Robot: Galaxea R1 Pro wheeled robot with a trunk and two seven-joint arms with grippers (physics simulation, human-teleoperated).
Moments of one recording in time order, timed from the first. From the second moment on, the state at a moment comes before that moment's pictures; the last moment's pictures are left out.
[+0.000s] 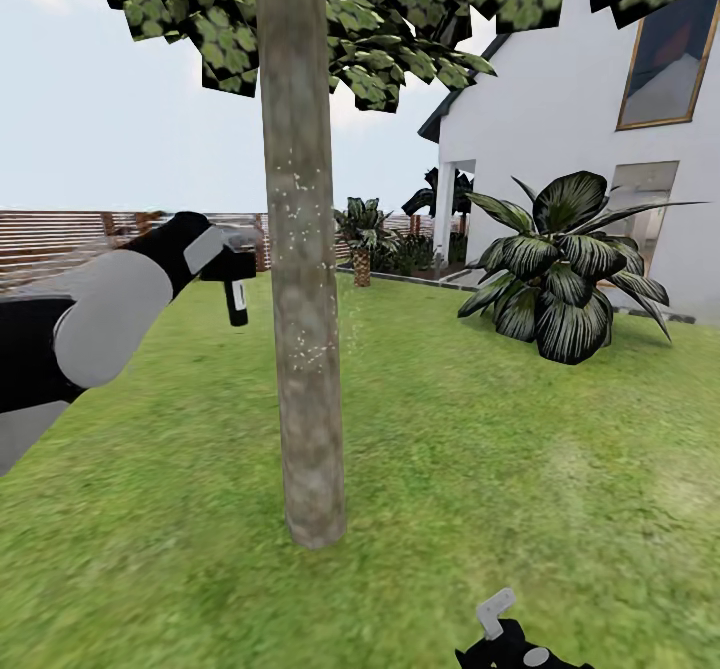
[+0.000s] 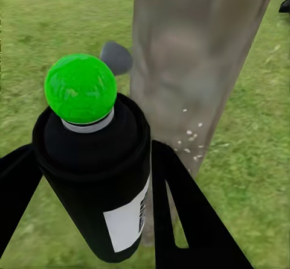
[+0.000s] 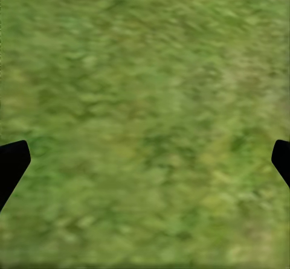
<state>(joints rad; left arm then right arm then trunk) -1.75 0.02 0.03 -0.03 0.06 0.67 0.10 -0.57 -0.04 -0.18 0.06 0.57 -0.18 0.11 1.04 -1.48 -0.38</state>
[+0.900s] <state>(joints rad) -1.52 -0.05 0.04 -0.03 0.07 0.54 0.05 -0.57 -0.04 -0.18 0.06 0.57 -0.17 0.11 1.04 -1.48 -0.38</state>
